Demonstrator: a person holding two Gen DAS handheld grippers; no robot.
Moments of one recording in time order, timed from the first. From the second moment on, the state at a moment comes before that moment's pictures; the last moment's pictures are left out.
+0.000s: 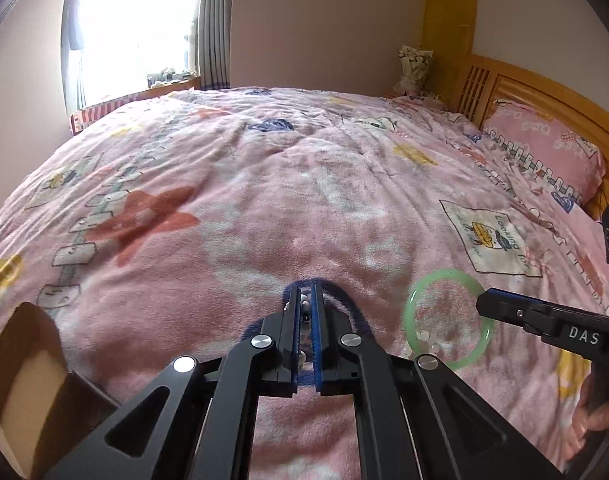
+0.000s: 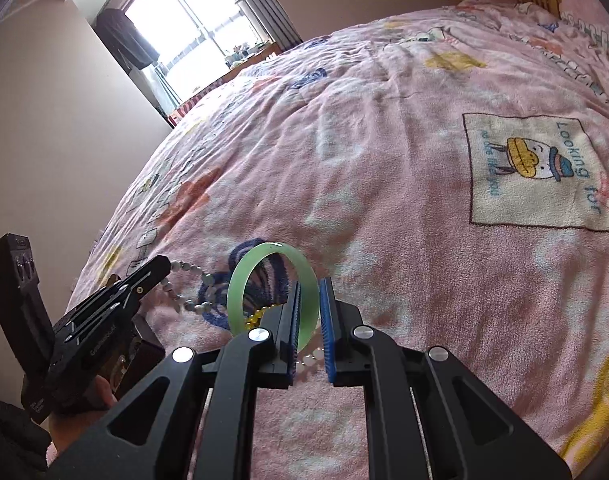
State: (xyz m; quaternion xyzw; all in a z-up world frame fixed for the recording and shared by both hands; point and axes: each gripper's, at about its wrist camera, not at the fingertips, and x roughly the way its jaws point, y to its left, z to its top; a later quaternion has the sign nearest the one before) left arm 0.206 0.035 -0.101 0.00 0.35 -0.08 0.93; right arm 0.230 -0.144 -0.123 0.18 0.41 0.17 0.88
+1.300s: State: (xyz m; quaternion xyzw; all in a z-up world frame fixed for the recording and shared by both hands) left arm 0.082 0.194 -0.022 -0.08 0.27 0.07 0.96; right arm 0.197 0.088 -0.073 0.17 0.39 0.30 0.85
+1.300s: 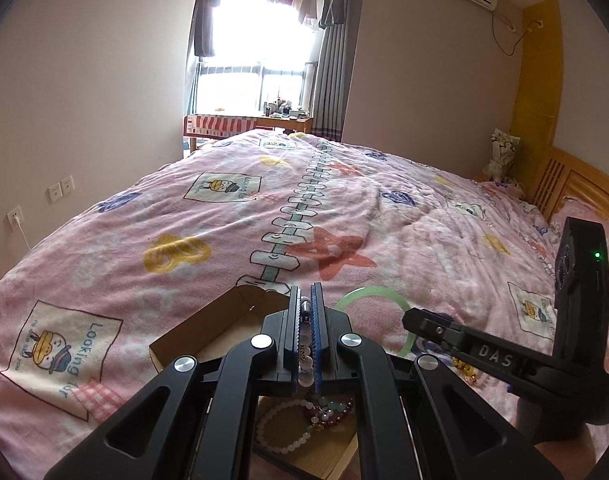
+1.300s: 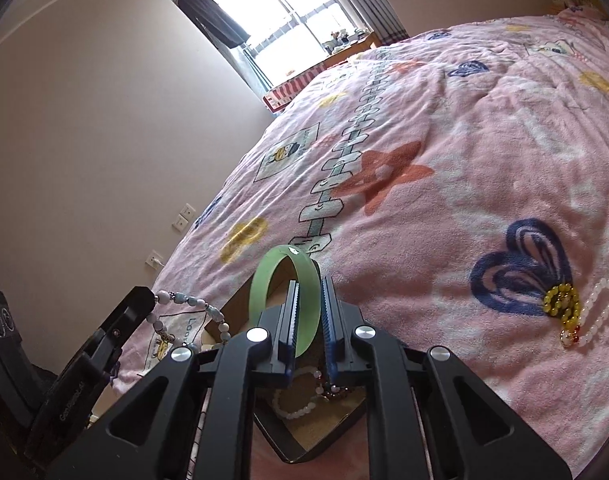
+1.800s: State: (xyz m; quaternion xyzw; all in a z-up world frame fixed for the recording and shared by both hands) left arm 0.086 0.194 -0.025 -0.09 0.28 0.08 0.95; right arm 0.202 0.071 -0.078 0.19 0.39 0.31 0.85
